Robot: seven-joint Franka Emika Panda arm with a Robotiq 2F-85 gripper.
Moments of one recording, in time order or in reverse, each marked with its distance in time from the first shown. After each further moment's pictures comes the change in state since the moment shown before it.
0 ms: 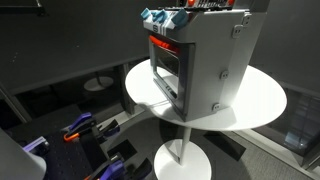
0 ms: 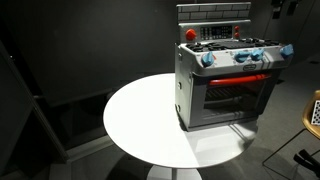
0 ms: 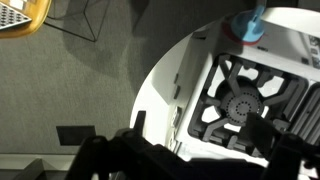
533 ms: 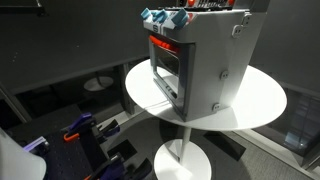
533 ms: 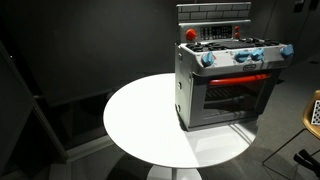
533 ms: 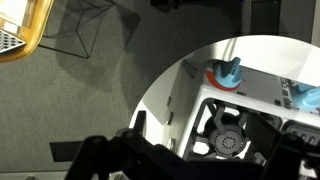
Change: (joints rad) arm -0.002 -0.140 -0.013 -0.112 0.019 -0.071 0.000
